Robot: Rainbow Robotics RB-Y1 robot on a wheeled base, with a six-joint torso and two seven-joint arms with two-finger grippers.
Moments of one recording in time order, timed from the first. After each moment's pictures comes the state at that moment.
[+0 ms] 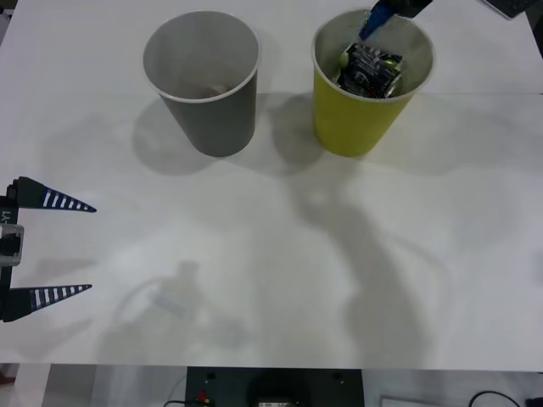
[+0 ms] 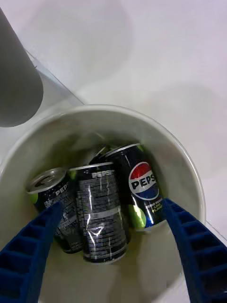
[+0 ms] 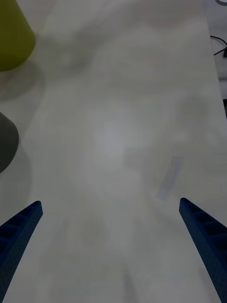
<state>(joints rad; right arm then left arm) -1.45 -0.73 0.57 -0.95 1.99 -1.39 -1.18 0.26 1.13 0.26 -2.01 -1.31 -1.13 -0.09</state>
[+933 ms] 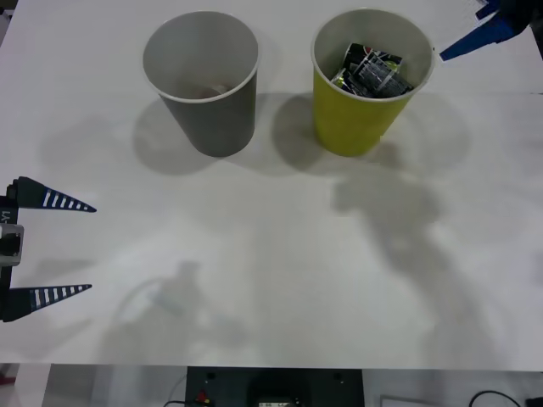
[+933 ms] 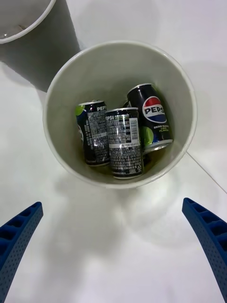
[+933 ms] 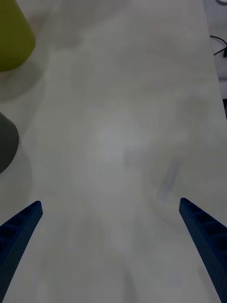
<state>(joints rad) -1.08 -1.08 0.22 -1.38 1.67 -1.57 -1.07 0.26 1.13 0.26 -2.01 -1.31 -1.13 -0.09</state>
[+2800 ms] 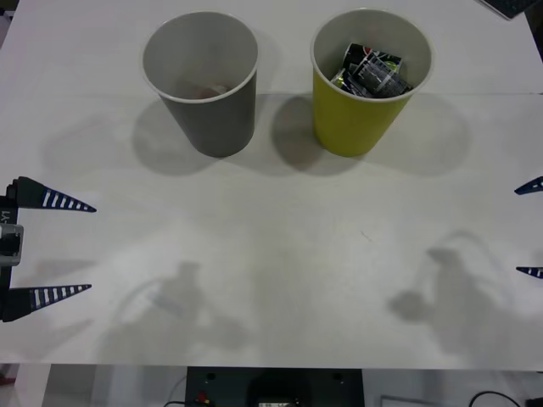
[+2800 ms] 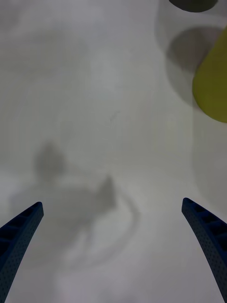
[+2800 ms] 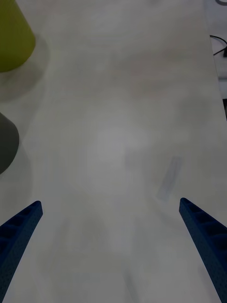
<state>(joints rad) 0.08 -0.94 -0.51 -1.99 1.58 -1.57 -0.24 0.26 1.13 0.26 -2.01 -1.31 -1.13 -0.09</state>
